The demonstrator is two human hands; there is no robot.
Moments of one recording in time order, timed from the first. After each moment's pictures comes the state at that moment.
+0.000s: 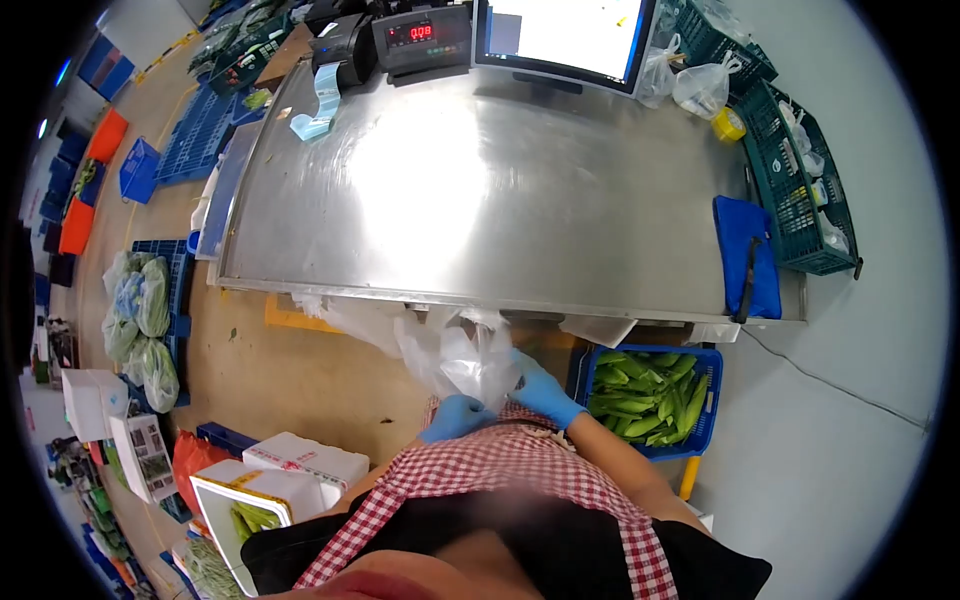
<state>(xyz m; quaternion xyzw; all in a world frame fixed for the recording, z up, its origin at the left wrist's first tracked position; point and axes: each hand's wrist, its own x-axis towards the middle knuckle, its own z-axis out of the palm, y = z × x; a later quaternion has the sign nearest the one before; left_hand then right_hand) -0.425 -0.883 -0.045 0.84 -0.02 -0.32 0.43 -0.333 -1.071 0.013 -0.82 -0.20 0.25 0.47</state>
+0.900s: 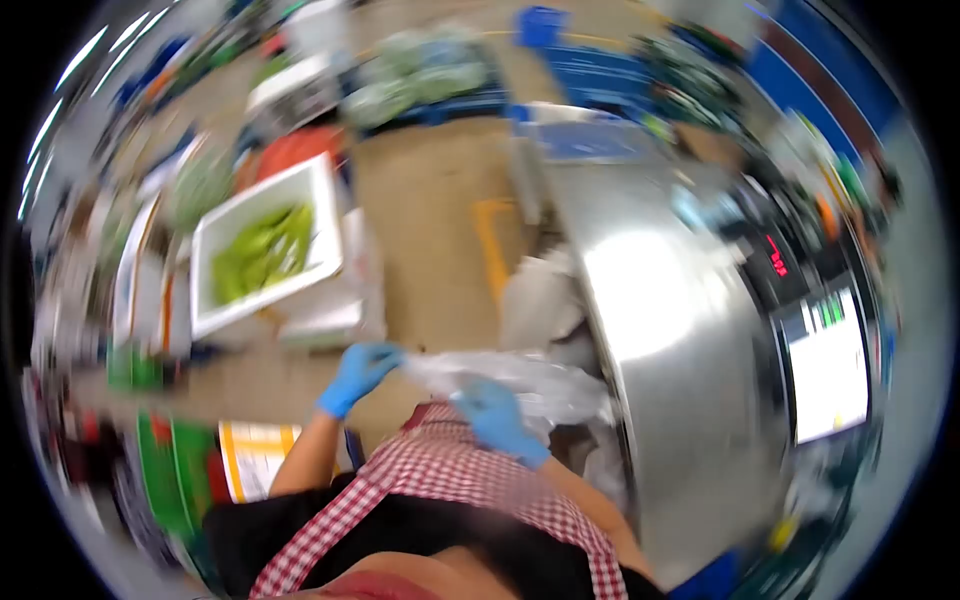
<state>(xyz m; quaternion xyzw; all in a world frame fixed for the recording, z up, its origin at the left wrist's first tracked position) -0.691 -0.794 0.089 0.78 0.48 0.24 0.32 -0.453 -0.895 0.115 -0.58 -0.59 0.44 0.35</state>
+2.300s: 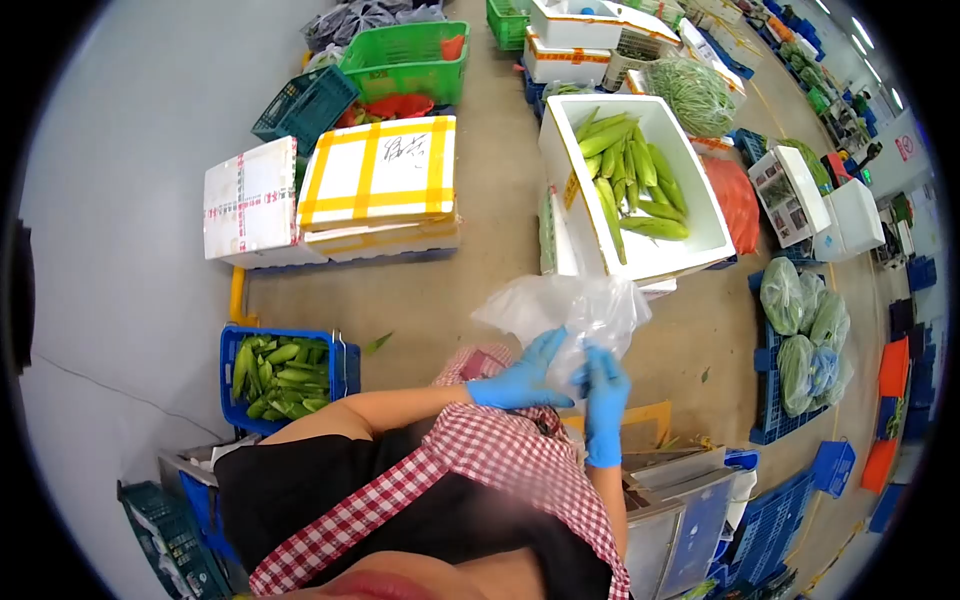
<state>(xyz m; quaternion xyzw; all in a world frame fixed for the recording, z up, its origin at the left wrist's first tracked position) -0.584 -0.765 0.096 0.29 0.77 0.53 0.20 -0.540 -0.635 0.171 -0.26 -0.70 0.67 0.05</state>
